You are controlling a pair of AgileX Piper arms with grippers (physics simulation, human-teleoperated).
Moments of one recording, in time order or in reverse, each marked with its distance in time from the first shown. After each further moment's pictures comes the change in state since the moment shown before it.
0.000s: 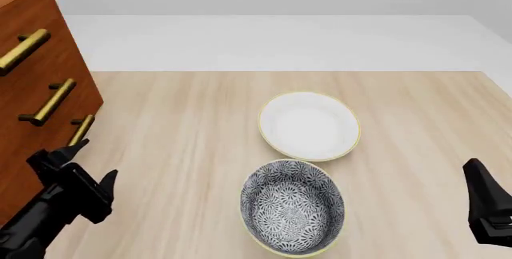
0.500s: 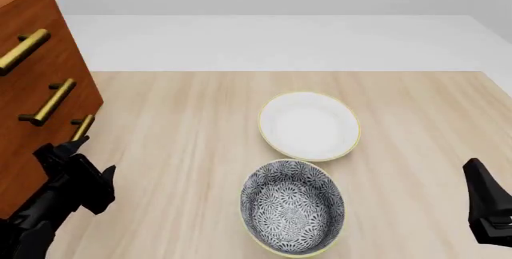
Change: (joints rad) left arm 0.062 0.136 -0.092 -0.003 0.028; right arm 0.000 0.000 -0.001 0.001 0.000
